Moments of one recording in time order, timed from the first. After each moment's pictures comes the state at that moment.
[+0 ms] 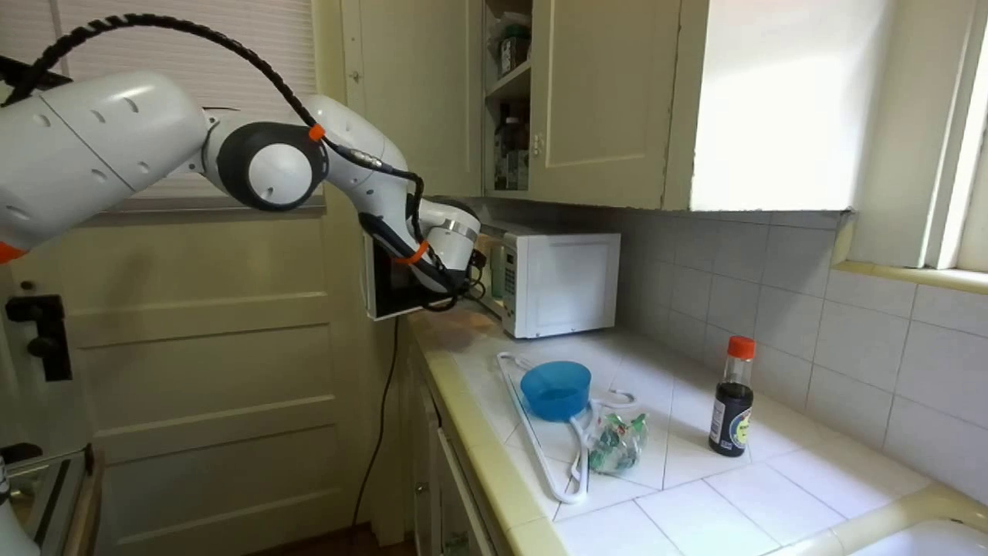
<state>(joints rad) 0.01 0.99 0.28 -1.11 -1.84 3.36 1.48</state>
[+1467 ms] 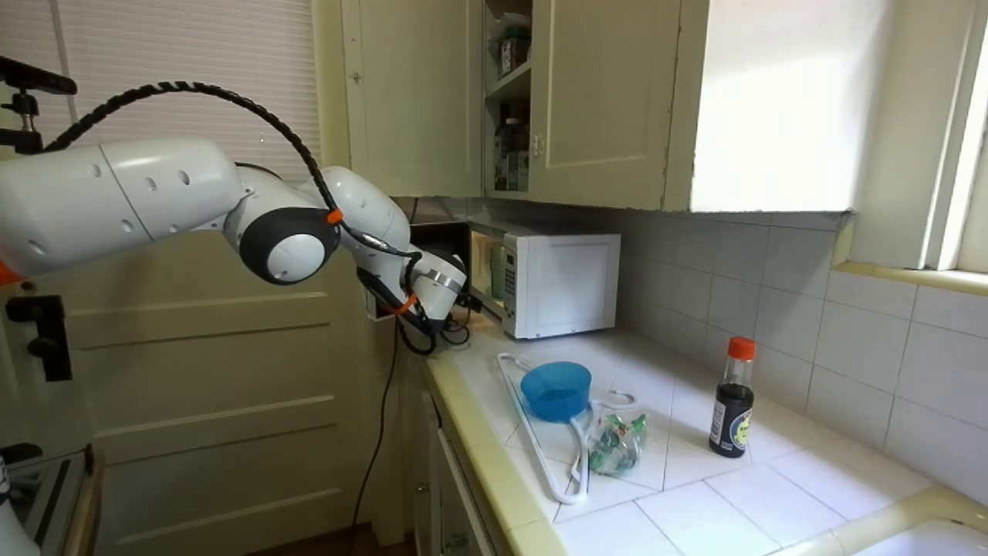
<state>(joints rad) 0.02 1.25 0.44 -0.96 -1.87 3.10 1.45</state>
